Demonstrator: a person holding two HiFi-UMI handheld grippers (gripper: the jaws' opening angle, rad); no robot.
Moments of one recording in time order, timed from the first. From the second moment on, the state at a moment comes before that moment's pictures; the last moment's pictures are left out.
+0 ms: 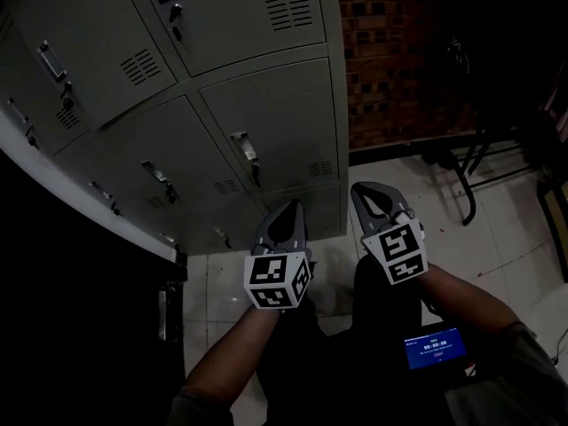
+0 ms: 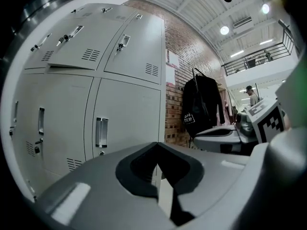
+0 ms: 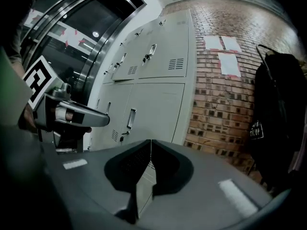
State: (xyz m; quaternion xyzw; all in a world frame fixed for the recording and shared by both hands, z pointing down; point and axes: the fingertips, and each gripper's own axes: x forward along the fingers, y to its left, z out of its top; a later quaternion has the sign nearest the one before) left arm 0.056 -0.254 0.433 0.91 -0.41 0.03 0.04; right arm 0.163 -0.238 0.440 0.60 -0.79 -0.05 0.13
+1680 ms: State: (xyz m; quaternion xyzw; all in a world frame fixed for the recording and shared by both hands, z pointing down) left arm 0.041 -0.097 0.418 0.92 -0.38 0.03 0.03; right arm 0.148 -0.058 0.425 0.55 -0.82 -0.03 0.12
